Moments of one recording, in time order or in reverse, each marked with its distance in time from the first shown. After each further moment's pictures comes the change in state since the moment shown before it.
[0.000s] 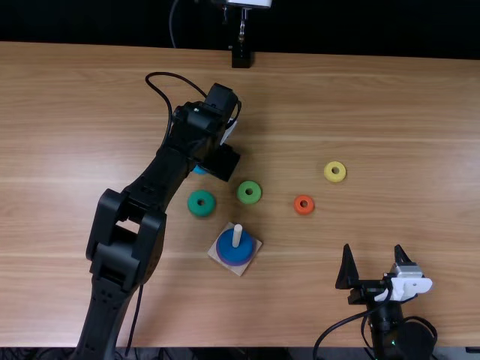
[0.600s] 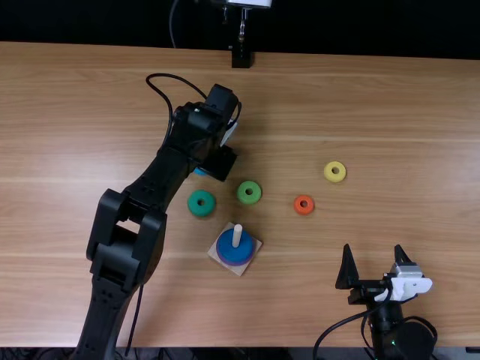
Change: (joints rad) left arm 0.000 0.001 0.000 -0.018 0.005 -0.001; right arm 0.000 0.000 0.000 0.000 0.000 -0.002
